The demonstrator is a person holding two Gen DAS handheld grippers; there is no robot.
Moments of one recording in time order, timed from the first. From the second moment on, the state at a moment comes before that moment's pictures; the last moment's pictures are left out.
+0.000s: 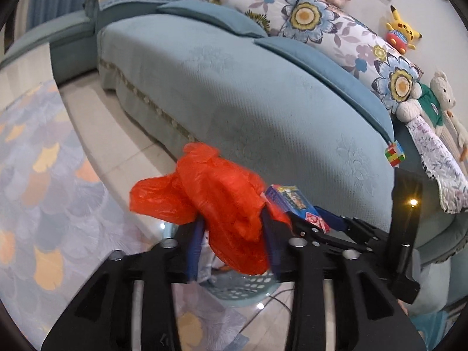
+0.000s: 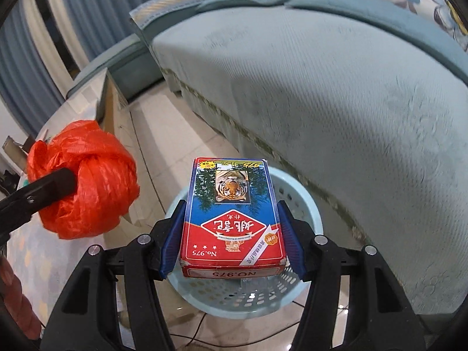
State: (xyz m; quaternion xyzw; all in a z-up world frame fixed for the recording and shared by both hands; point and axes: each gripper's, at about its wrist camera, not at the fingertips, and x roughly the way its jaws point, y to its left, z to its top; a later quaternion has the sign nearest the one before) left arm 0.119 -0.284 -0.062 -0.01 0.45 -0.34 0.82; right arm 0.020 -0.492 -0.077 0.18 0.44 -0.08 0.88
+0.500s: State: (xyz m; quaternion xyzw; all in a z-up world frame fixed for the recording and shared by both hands) left arm 0.123 -0.264 -0.049 -0.03 0.42 -0.33 0.84; right arm 0.024 -0.498 -0.076 0.19 0.44 -0.07 0.88
